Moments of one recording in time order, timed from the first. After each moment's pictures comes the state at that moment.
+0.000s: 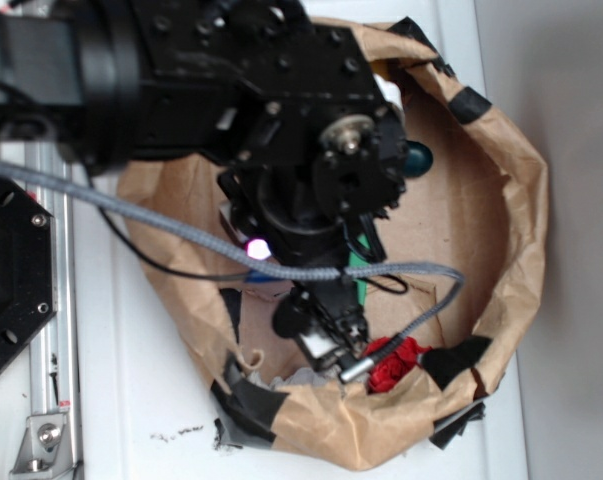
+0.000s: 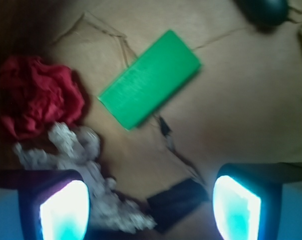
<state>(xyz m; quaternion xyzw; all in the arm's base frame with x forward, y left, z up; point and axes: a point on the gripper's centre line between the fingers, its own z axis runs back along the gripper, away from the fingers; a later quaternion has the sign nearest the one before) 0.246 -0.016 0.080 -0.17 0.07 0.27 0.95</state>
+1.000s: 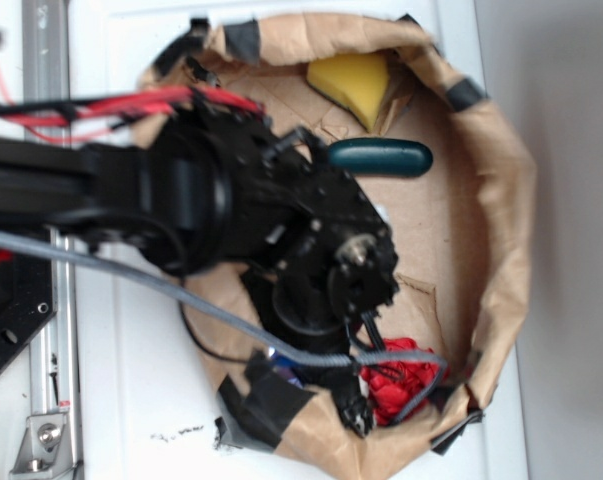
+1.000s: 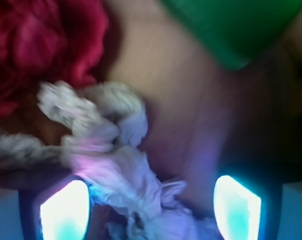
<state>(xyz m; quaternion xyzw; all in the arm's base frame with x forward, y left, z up) 0.239 -0.087 0.036 -0.23 0.14 0.27 0.92</state>
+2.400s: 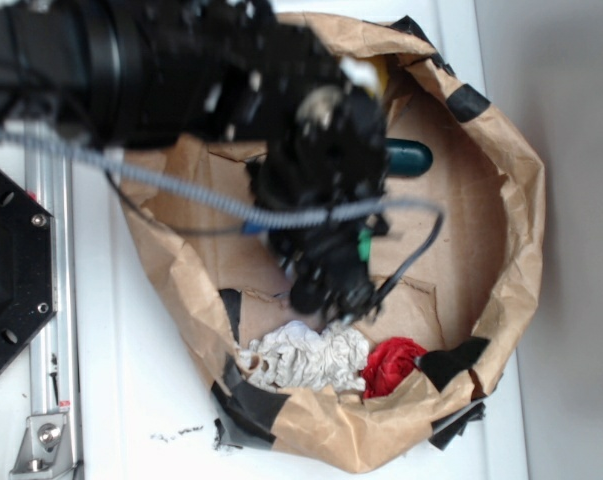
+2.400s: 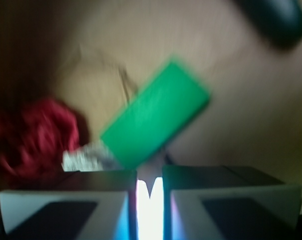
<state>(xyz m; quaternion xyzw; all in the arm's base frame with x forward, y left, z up) 0.262 -0.015 0.079 -0.18 0.00 0.25 0.95</state>
